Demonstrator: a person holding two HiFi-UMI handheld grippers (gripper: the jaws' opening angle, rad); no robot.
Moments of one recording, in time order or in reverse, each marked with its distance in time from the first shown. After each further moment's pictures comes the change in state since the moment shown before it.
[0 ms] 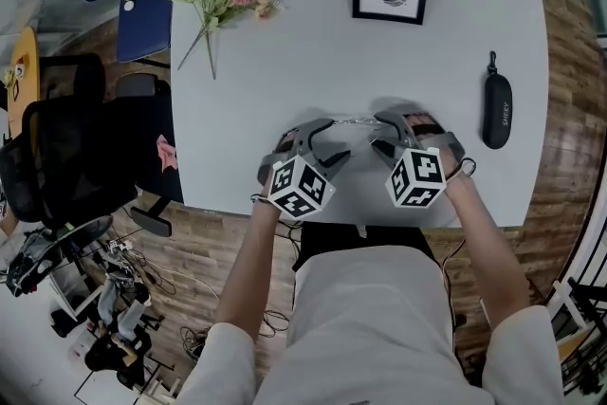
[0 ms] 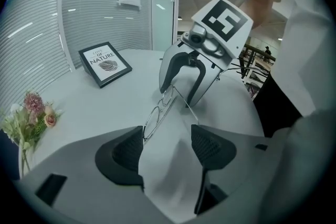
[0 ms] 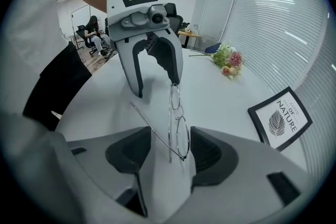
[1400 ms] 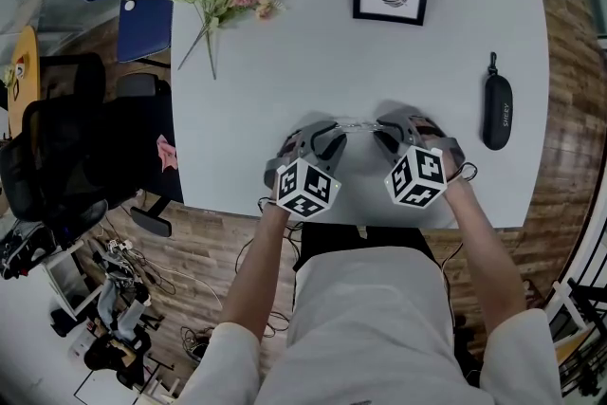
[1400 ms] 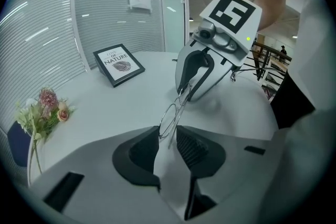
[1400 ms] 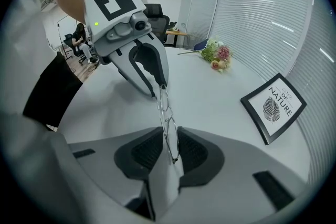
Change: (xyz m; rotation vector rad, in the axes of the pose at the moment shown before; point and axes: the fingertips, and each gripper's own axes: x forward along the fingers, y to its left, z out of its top) left arm 0.006 0.016 -0.001 -0.059 -0.026 0.152; right arm -0.002 -0.009 -0.005 0.127 0.002 -0.046
